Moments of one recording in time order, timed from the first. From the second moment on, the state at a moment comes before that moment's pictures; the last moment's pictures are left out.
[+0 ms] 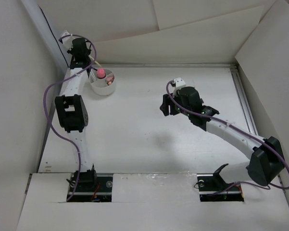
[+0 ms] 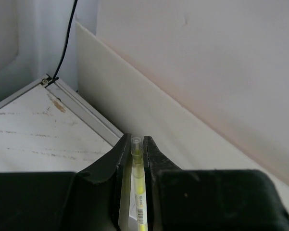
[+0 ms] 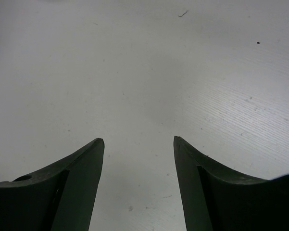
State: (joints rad) left arm 0.05 2.19 2.02 0.00 -0.40 -0.62; right arm 0.62 1.35 1.01 -0.15 0.01 0.24
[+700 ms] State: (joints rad) left arm 0.00 2.21 1.98 0.05 -0.51 -0.49; right arm 0.61 1.35 1.00 -0.14 -0.01 0.24
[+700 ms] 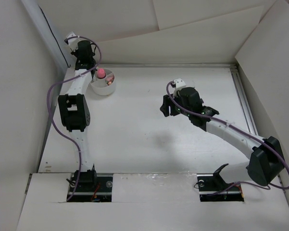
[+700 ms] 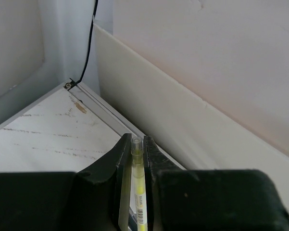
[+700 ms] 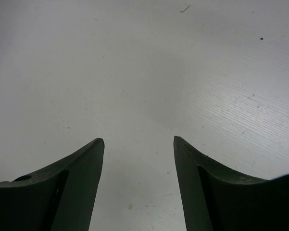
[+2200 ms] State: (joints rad) left arm -0.04 1.97 1.68 0.22 -0.35 -0.53; right arm 0.40 1.38 0.97 -0.10 0.17 0.39
